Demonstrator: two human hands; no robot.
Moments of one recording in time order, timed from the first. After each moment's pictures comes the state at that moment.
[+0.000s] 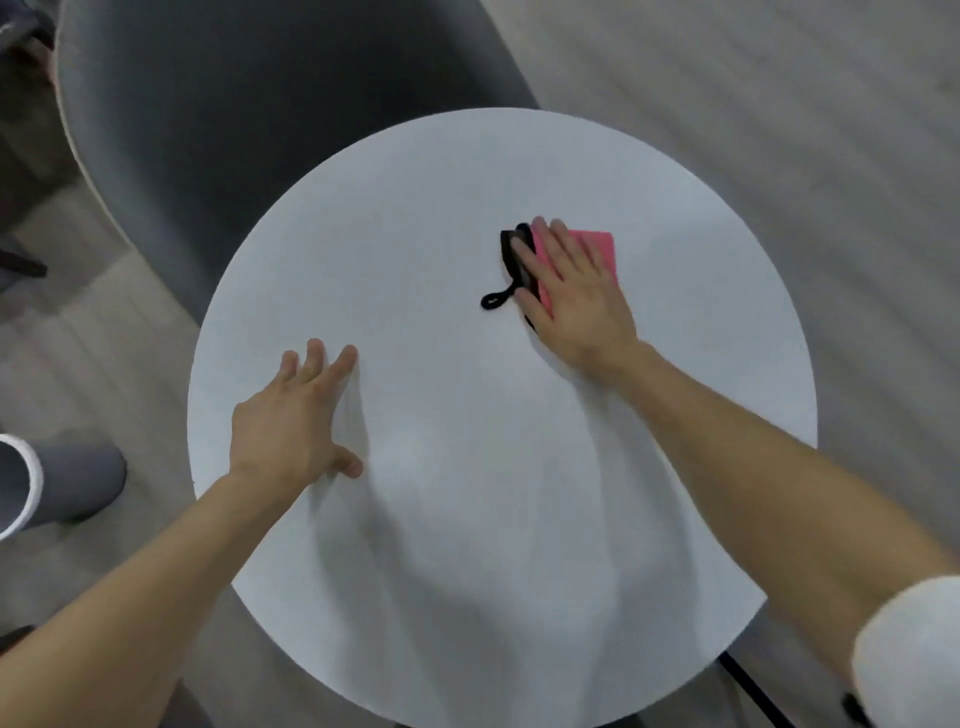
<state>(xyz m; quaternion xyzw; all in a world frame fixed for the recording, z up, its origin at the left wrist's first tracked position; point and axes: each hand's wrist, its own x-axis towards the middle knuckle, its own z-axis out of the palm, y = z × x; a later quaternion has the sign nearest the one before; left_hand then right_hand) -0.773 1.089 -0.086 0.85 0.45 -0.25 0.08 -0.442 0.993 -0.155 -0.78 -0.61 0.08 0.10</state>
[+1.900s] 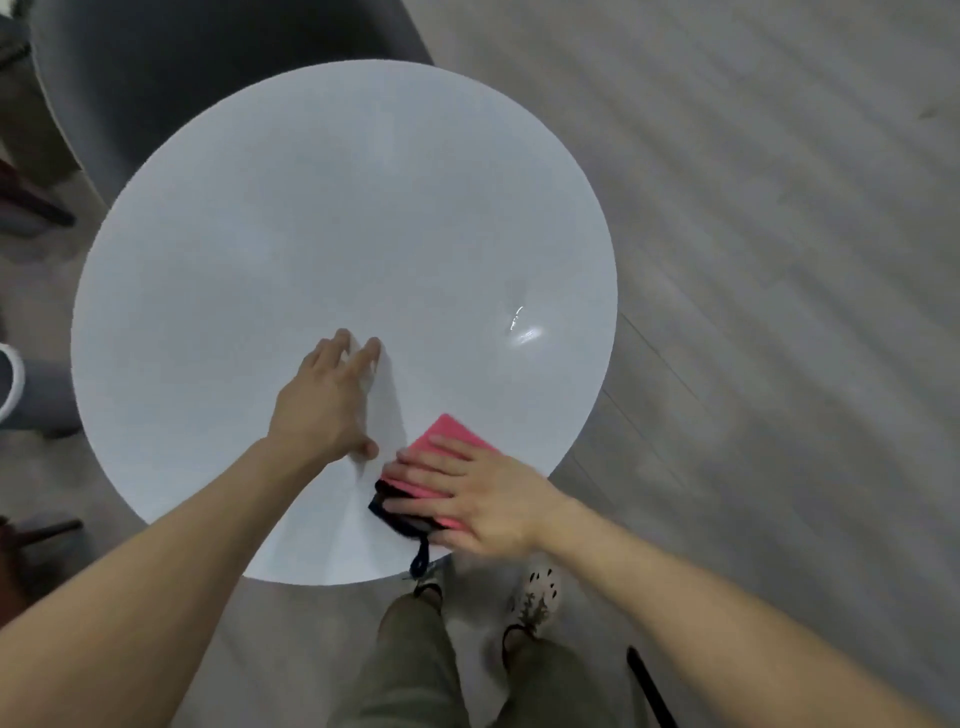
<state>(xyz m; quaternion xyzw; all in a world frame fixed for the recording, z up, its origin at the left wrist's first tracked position) -0.636 0.845 -0.076 0.82 0.51 -0.21 0.16 -0.469 0.678 -0.184 -0.41 -0.89 0.18 0.13</state>
